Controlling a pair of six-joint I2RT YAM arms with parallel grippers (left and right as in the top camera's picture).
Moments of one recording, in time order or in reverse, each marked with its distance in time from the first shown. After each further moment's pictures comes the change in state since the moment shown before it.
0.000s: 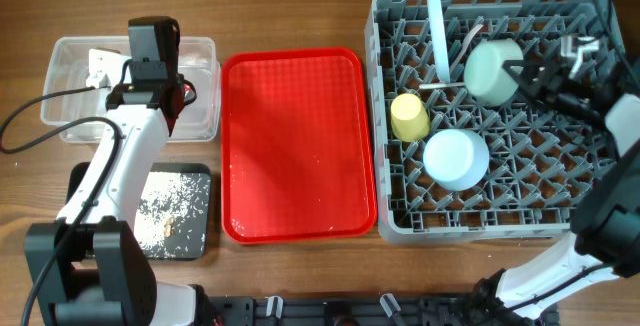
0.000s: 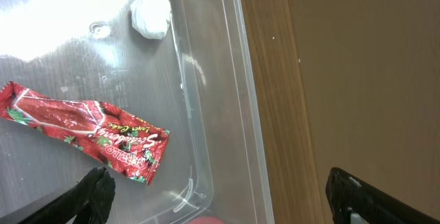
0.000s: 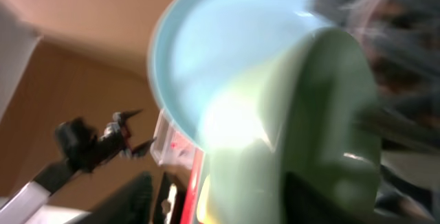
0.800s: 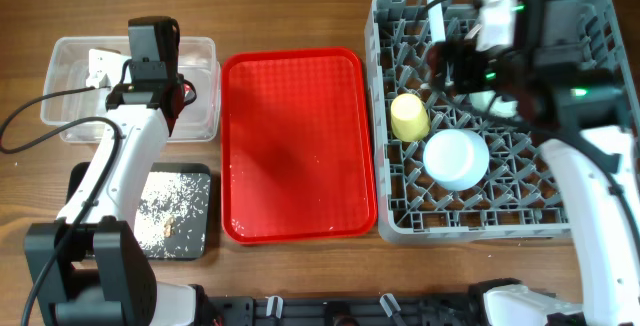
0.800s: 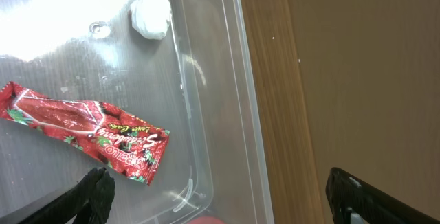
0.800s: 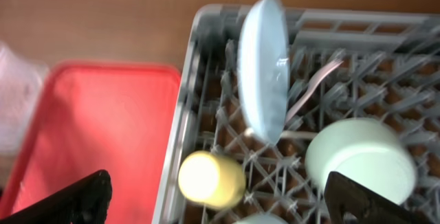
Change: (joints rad) left arm 0.000 0.000 0.000 0.000 0.000 0.000; right arm 0.717 -0.522 0.248 -0.356 1.270 0.110
